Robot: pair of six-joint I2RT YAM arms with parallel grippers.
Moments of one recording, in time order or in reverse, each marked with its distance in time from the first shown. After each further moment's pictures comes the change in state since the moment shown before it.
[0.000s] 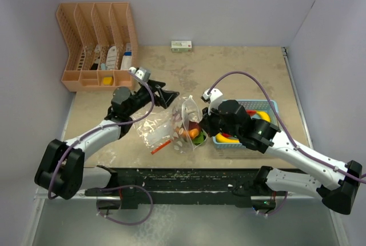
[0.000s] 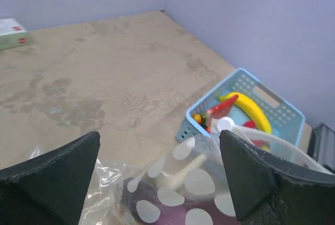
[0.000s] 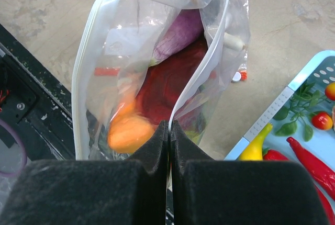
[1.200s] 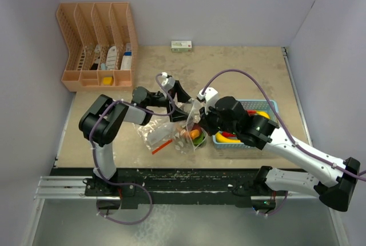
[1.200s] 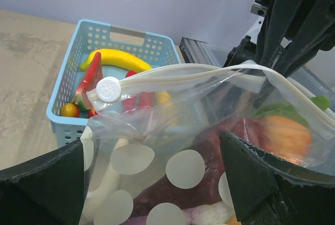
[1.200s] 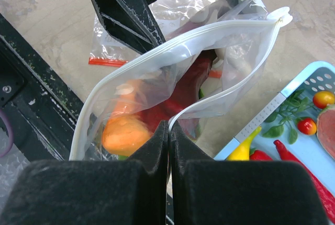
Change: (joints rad) left arm -0.039 0.658 0.188 0.847 0.846 -0.303; right arm -0.008 0.048 0.072 -0.067 -0.029 -0.095
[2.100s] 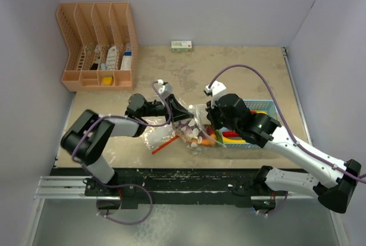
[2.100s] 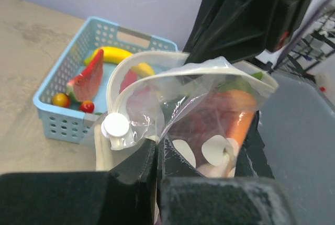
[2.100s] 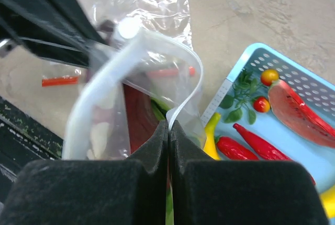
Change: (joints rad) left arm -0.063 -0.192 -0.180 -0.146 -0.152 0.081; right arm -0.043 0.000 0.013 -0.042 0.159 0.019
